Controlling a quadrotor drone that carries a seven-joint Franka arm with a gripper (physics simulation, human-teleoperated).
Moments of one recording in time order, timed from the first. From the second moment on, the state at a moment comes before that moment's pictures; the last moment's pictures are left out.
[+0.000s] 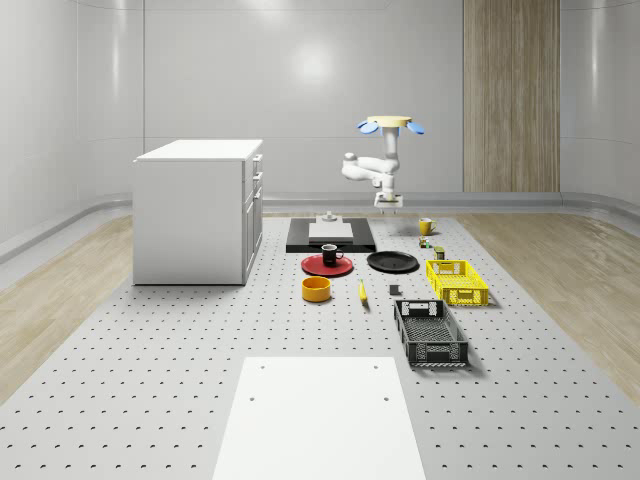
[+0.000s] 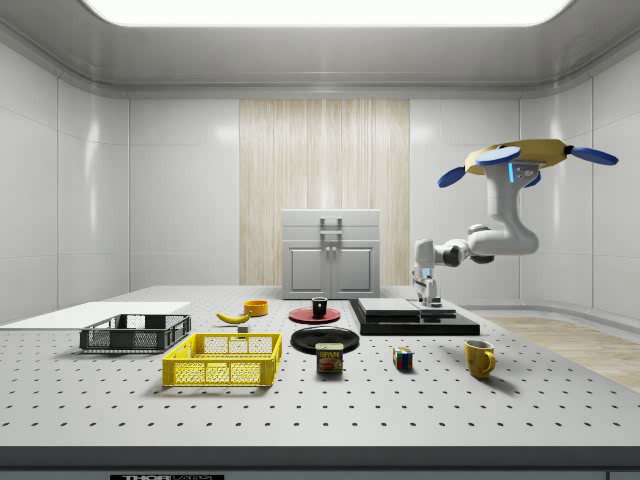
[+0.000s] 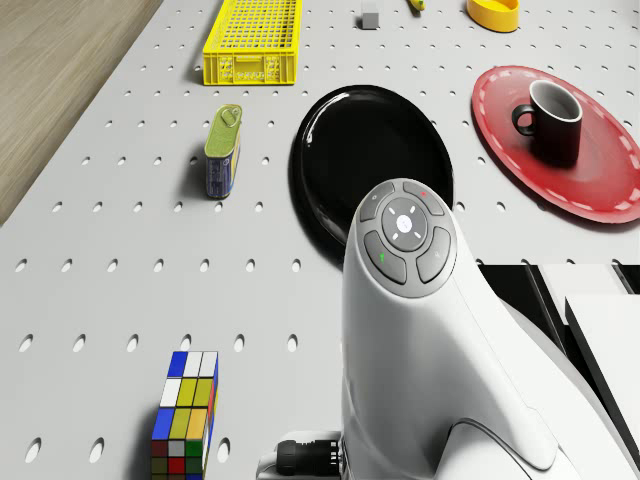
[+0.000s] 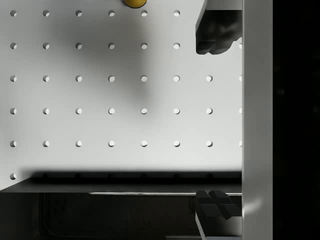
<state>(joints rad) -1.05 -1.59 1.36 -2.82 -1.77 1.66 1.52</state>
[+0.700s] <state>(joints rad) -1.05 -1.59 1.36 -2.82 -1.77 1.66 1.52</state>
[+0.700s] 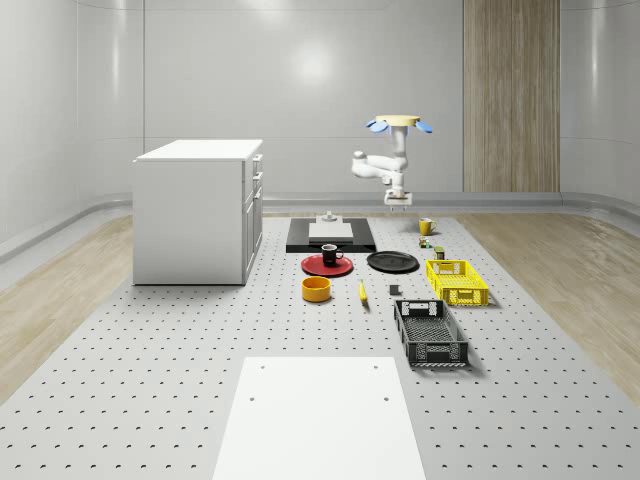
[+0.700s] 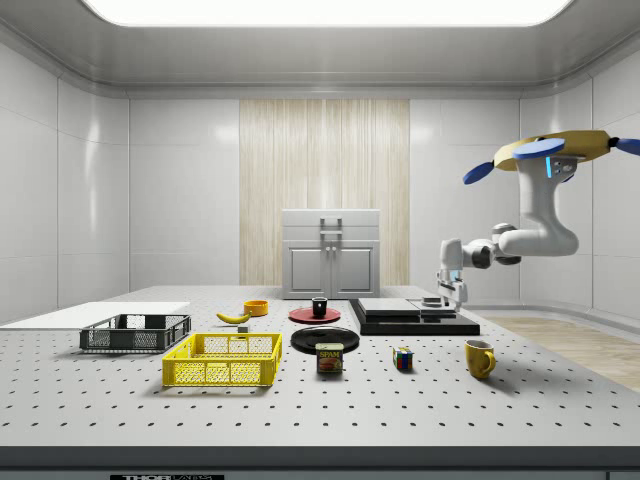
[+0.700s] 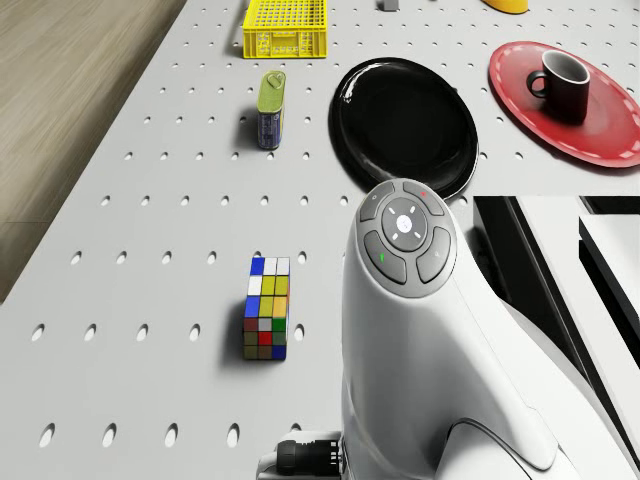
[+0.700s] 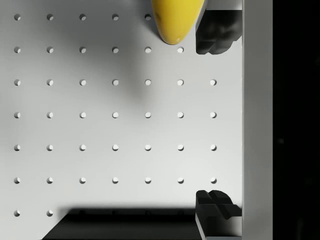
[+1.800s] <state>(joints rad) -1.05 -1.59 1.36 -2.82 -1.77 1.66 1.52</state>
